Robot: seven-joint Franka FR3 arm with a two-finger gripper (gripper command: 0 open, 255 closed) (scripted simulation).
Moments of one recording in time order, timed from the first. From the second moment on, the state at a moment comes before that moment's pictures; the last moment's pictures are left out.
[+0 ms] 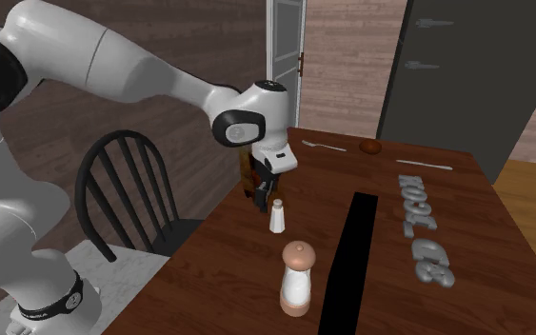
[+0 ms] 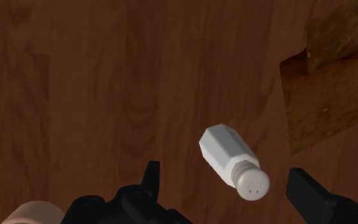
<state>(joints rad) 0.16 0.09 0.41 -2.04 0.09 2.15 0.62</state>
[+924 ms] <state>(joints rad) 0.20 0.24 0.41 -2.00 0.03 2.26 0.68</state>
